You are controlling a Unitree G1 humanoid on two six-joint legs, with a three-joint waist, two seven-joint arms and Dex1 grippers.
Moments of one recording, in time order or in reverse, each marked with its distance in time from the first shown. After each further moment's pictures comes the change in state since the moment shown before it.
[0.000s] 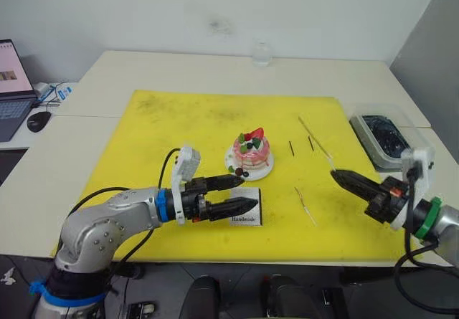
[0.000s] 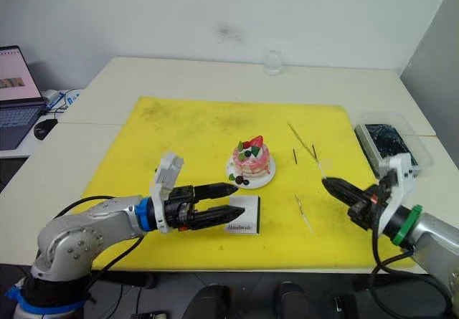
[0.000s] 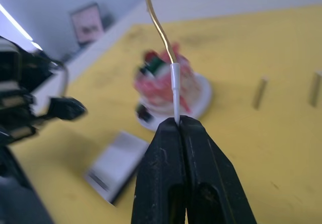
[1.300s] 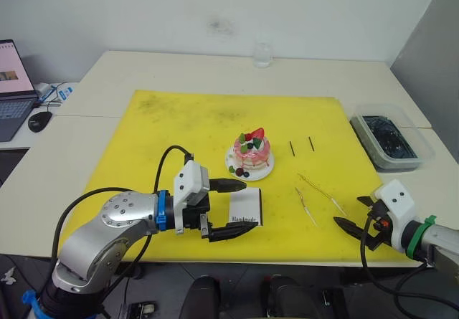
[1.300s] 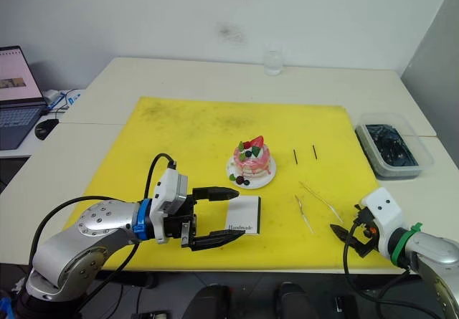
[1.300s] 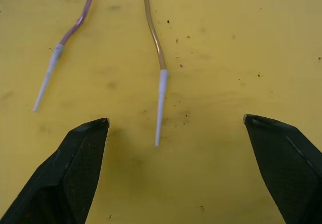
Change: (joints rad) left arm 0.165 0.127 -0.139 -0.162 0.596 -0.391 -0.322; right arm 0.278 -0.119 0.260 0.089 -1.061 -0.208 0.416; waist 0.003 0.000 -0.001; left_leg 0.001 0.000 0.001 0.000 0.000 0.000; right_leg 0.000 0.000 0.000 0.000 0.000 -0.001
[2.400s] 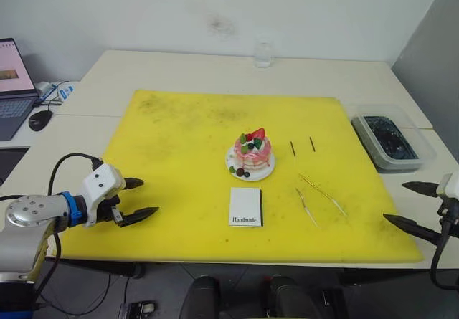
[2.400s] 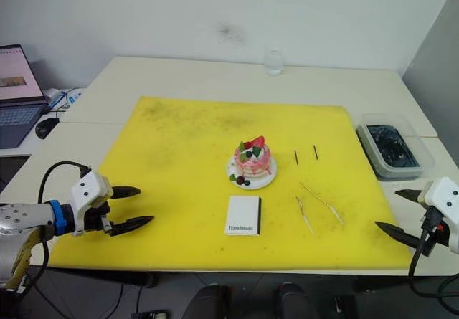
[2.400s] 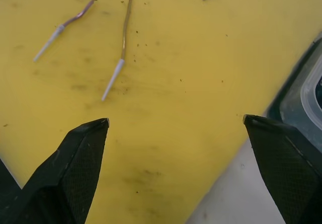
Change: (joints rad) left arm 0.141 0.241 0.285 0.550 0.344 -0.340 -0.195; right arm 0.117 -0.195 -0.374 0.186 0.004 -0.350 0.469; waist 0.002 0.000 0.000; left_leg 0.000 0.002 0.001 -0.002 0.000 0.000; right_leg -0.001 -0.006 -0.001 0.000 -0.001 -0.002
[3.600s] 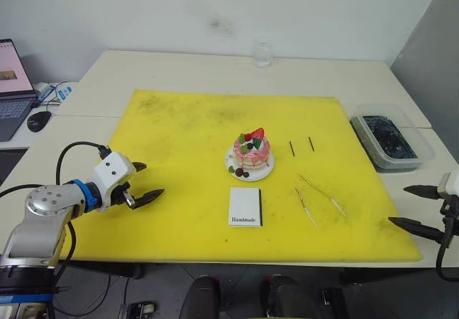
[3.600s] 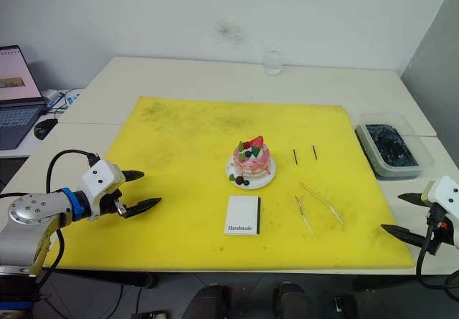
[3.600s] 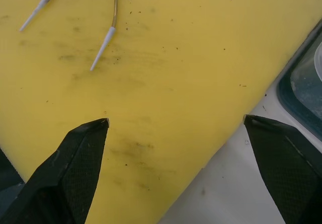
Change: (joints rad) left arm -0.123 -0.065 -0.057 0.125 0.140 -0.097 0.143; right arm -0.069 -0.085 0.105 0.239 -0.021 -0.093 0.082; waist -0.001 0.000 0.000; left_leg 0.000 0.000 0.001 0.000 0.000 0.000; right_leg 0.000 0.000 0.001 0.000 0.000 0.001
